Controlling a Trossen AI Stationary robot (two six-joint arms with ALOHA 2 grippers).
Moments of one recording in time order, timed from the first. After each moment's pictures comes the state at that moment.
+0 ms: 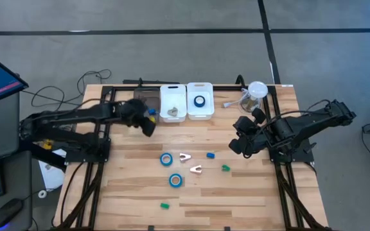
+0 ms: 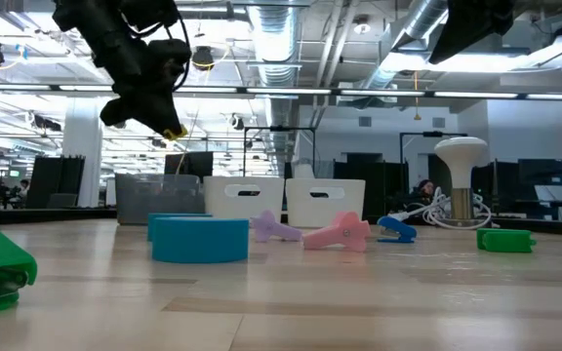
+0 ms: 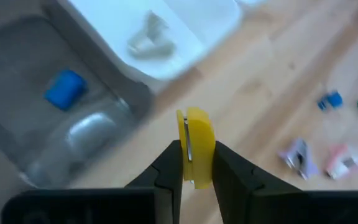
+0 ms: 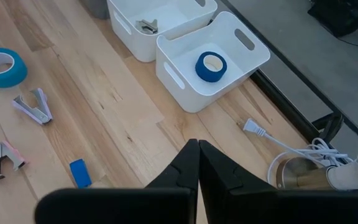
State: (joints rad) left arm 0.31 1.08 0.76 -0.56 -0.10 -0.59; right arm 0.36 1.19 1.13 -1.12 0.79 0.75
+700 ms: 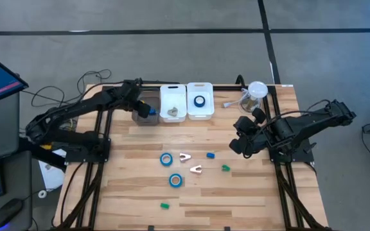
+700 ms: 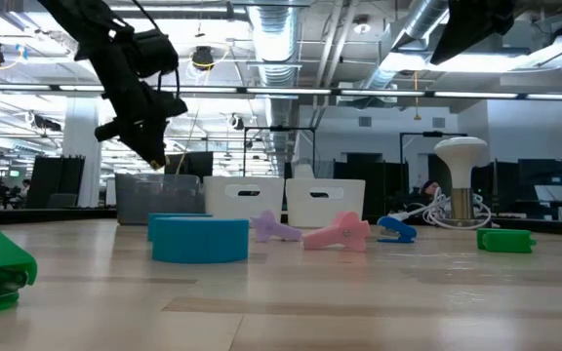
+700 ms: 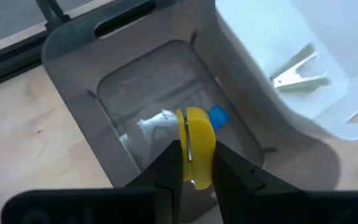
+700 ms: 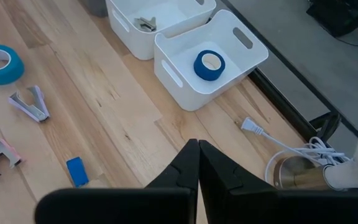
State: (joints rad) left arm 0.69 1.21 0.76 -0.56 -0.12 -0.32; right arm 0.36 1.19 1.13 -1.13 0.79 0.75
